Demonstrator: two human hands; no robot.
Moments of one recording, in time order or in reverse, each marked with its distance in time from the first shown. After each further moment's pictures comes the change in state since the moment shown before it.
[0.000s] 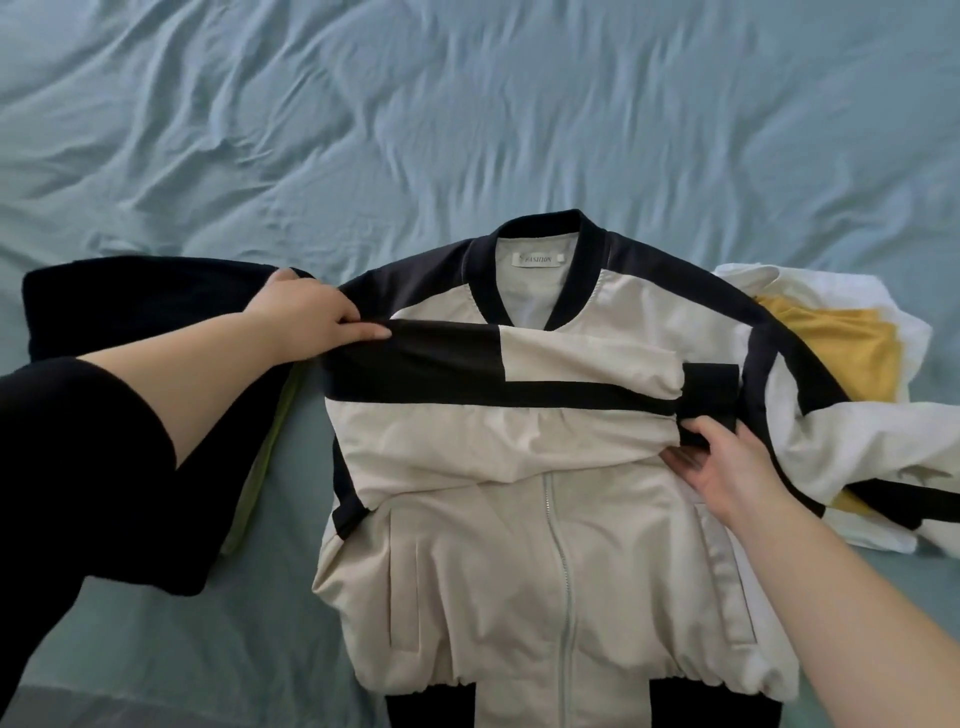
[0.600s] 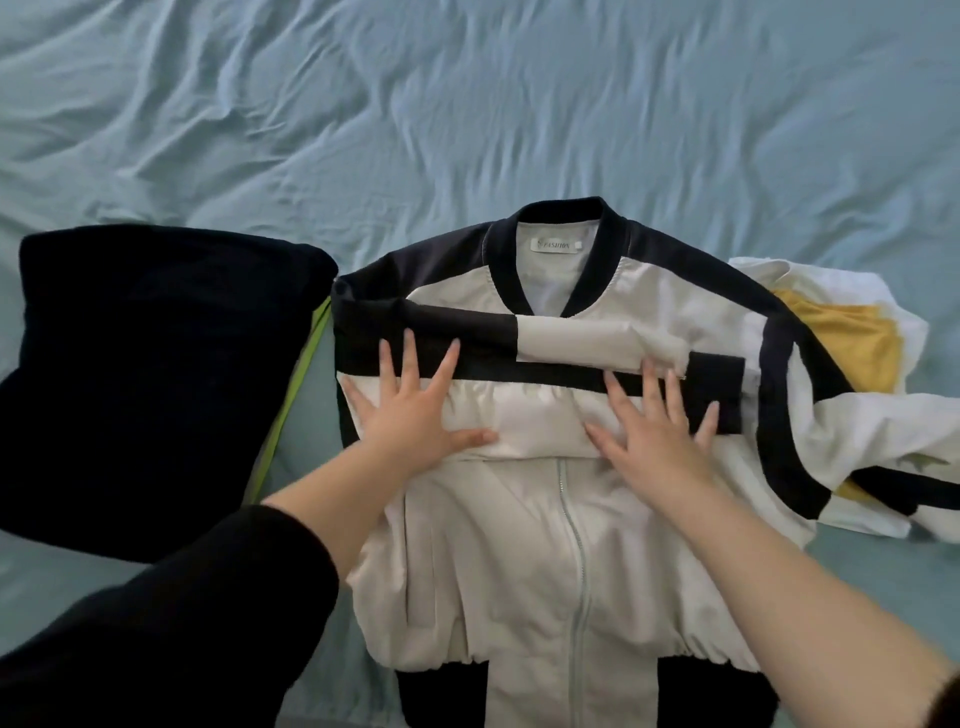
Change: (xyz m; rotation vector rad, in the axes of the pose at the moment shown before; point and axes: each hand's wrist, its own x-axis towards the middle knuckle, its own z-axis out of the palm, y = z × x) left_hand -0.045 0.125 0.103 -0.373 -0.028 -0.240; right_hand -0.033 0.036 0.054 -1.910 -0.096 -0.578
